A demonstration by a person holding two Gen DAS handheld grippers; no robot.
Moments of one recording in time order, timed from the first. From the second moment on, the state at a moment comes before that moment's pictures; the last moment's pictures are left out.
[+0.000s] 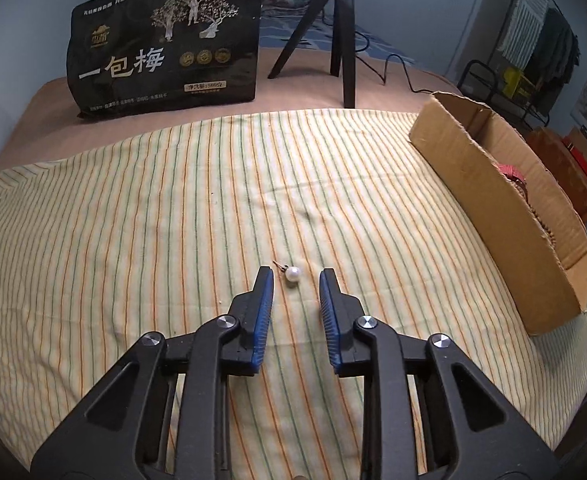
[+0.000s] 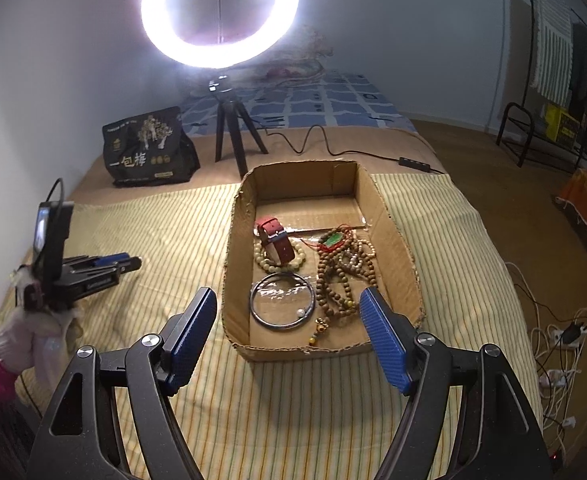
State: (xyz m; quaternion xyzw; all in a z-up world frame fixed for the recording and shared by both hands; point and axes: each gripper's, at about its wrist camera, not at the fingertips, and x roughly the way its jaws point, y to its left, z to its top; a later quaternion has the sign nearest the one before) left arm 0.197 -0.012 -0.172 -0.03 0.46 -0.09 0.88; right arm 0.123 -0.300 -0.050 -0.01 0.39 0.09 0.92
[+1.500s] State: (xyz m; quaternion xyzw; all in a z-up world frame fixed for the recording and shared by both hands) left arm 0.182 -0.145 -0.084 -0.03 0.38 -0.23 0.90; right arm 0.128 -0.317 -0.063 0.00 0.42 0.05 0.91
